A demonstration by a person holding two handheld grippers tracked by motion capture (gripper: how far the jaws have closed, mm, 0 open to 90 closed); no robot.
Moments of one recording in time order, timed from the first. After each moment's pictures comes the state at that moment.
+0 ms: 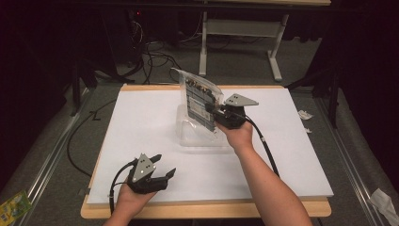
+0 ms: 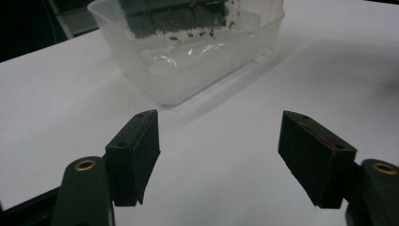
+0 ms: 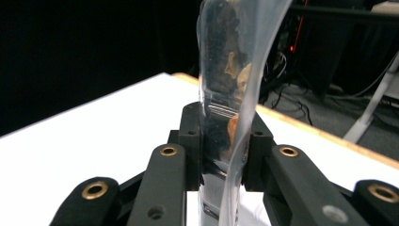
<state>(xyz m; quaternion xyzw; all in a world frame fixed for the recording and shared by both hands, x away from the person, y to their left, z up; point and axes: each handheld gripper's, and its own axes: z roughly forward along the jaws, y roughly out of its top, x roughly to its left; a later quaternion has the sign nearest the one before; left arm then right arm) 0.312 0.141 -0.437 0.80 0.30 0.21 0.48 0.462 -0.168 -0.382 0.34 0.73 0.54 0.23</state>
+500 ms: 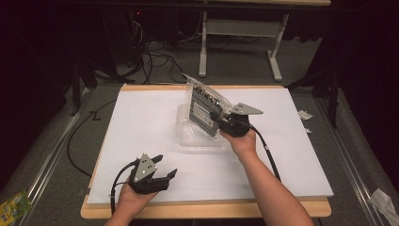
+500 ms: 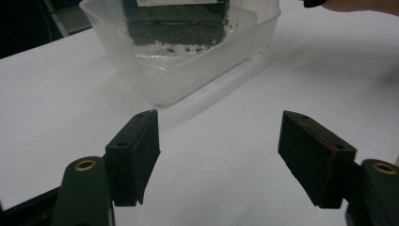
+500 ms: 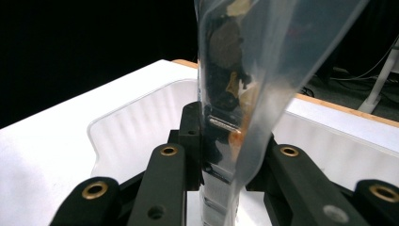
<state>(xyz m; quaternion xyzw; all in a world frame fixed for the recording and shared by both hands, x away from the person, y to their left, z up) 0.312 0.138 -0.438 0.80 0.30 0.21 0.47 0.451 -0.185 -0.410 0.37 0.73 0.54 0.21</state>
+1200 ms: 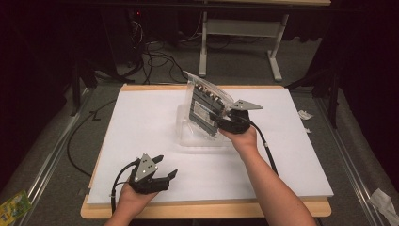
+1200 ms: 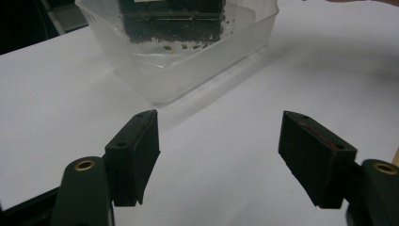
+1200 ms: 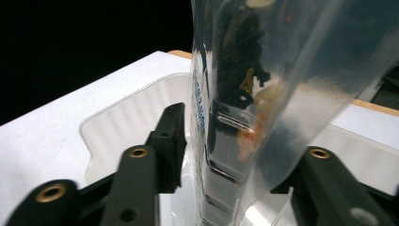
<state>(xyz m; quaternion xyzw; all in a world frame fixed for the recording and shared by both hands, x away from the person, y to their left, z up) 0.313 0.137 -0.439 0.80 0.30 0.20 0.47 0.461 -0.188 -0.405 0.39 0.73 0.53 0.19</state>
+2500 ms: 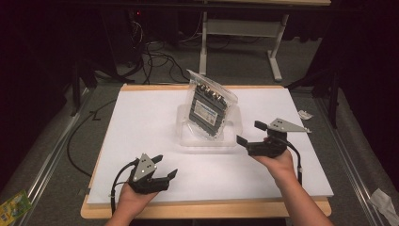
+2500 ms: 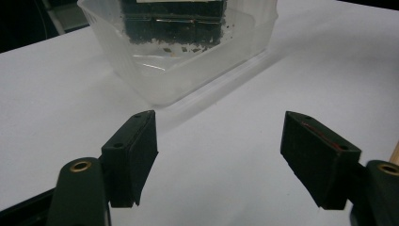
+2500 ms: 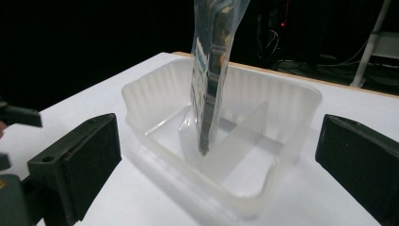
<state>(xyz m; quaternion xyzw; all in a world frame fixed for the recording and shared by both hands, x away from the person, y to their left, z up) 0.311 0.137 -0.437 0.80 0.31 0.20 0.48 0.366 -0.269 -0.387 0.39 0.71 0.54 0.20</state>
